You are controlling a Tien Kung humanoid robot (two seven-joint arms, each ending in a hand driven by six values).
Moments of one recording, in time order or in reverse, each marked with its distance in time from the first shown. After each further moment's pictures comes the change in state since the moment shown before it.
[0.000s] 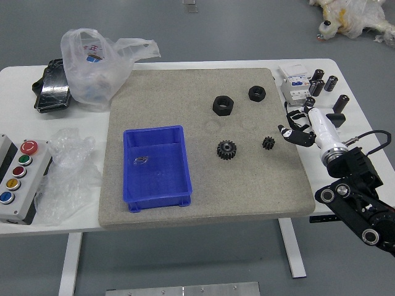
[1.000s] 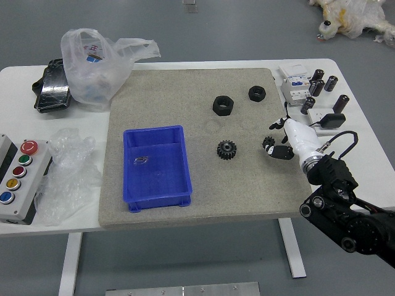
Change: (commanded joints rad) left arm 0.012 -0.008 -0.050 0.001 0.048 -0.011 0.024; right arm 0.062 0.033 -0.174 -0.114 -0.038 -0.022 0.029
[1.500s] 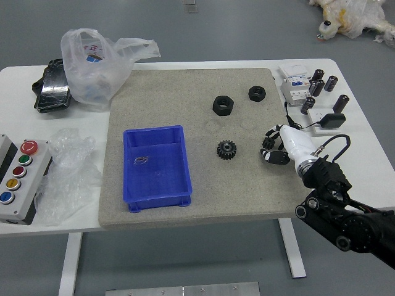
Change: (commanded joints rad) left arm -0.002 0.000 0.004 0.000 0.002 -0.001 -0.004; right arm 0.028 0.014 -0.064 -0.054 0.046 -0.009 0.000
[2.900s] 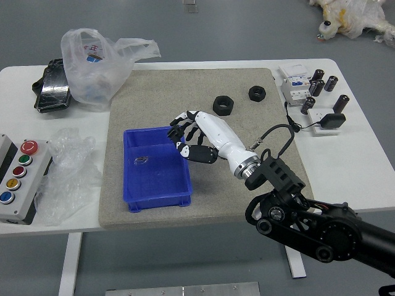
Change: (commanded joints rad) left arm 0.001 -0.004 -0.032 -0.001 0.031 -0.005 0.014; right arm 0.126 0.074 -0.203 0.367 0.132 -0.058 0.125
